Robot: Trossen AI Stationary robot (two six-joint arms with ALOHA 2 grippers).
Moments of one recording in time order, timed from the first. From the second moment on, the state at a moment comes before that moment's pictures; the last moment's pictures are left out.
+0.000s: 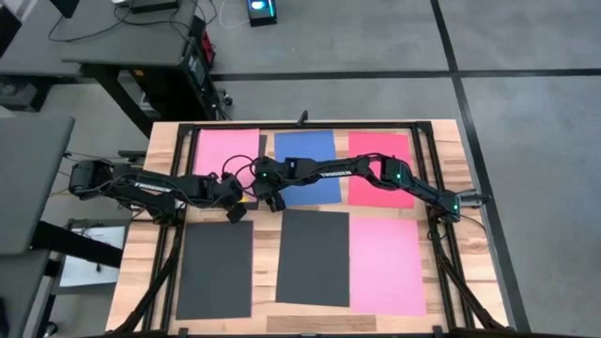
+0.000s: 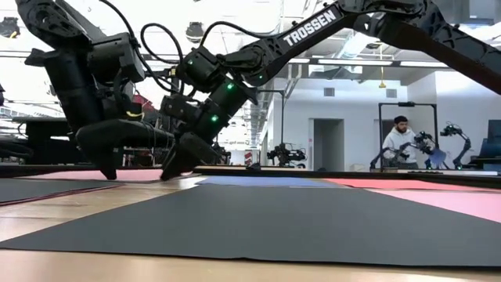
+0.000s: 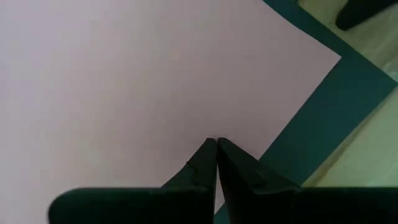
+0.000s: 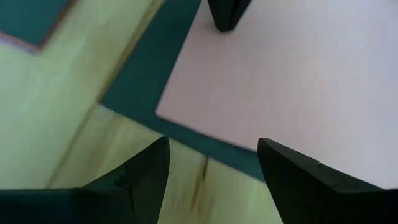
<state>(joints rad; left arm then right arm) 0.13 1.21 0.42 -0.42 -0.32 -0.49 -0.17 2.49 2.01 -0.35 -0.07 -0.60</state>
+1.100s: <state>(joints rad) 0.13 1.21 0.41 -0.36 -0.26 -0.48 -0.16 2.49 2.00 -0.32 0.02 -0.79</state>
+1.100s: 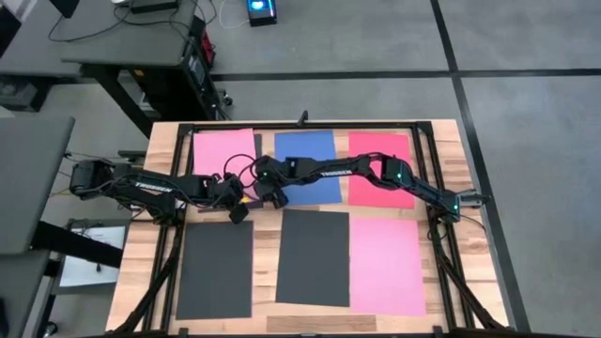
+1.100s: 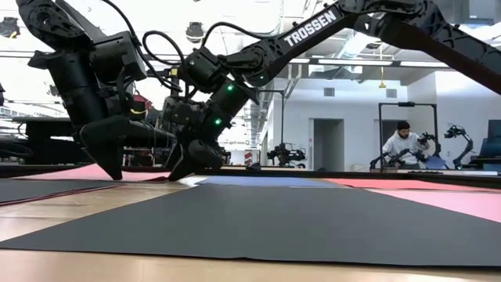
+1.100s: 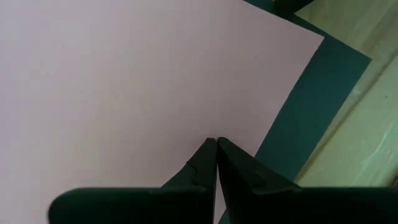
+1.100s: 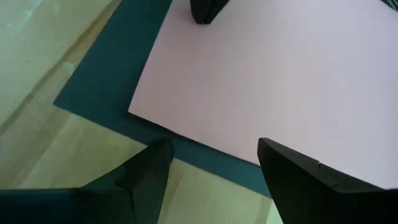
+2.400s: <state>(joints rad) 0.13 1.21 0.41 -0.35 -0.24 -0.46 -0.15 2.49 2.03 -0.32 0.01 -0.71</state>
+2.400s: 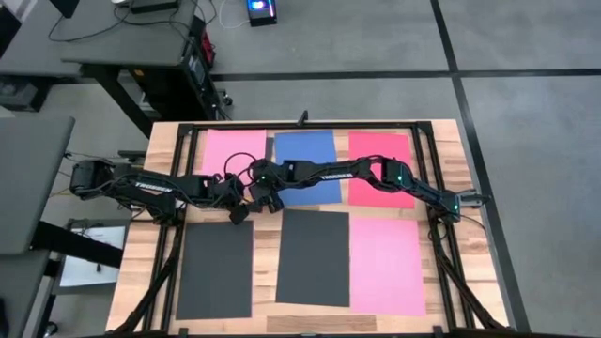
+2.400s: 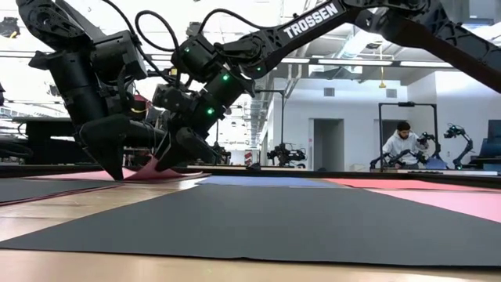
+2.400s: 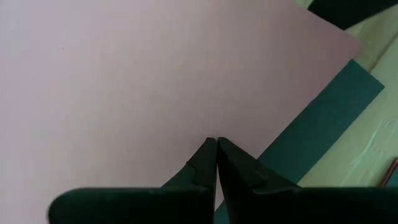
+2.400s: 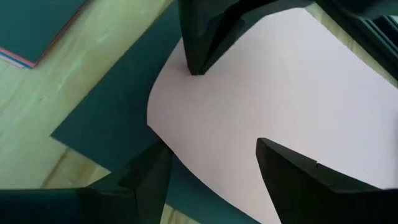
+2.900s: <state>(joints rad) 0.13 1.21 0.41 -0.35 -0.24 -0.47 -0.14 2.54 2.03 -0.27 0.00 -0.74</state>
